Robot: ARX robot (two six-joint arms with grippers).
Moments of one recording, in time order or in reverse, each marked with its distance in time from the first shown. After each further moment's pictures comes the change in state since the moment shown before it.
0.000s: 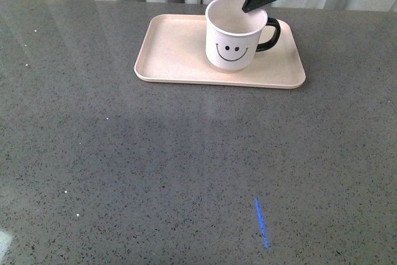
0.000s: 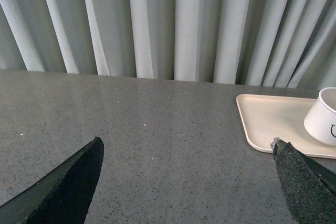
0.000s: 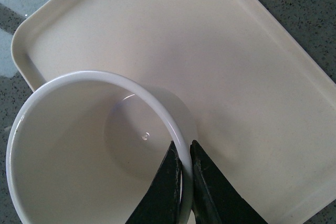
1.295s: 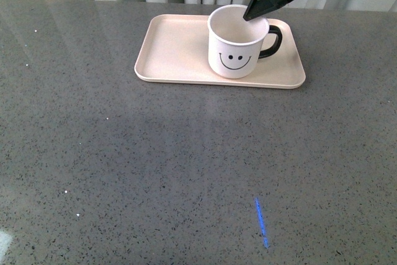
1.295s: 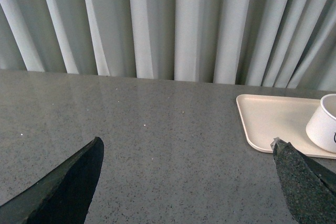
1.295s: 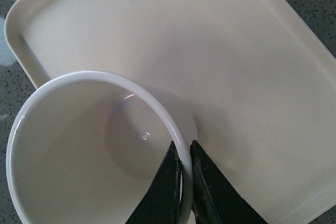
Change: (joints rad) left arm 0.000 0.000 0.000 0.000 0.000 0.000; right arm -0.002 0.000 -0.034 0.003 0.006 -0.045
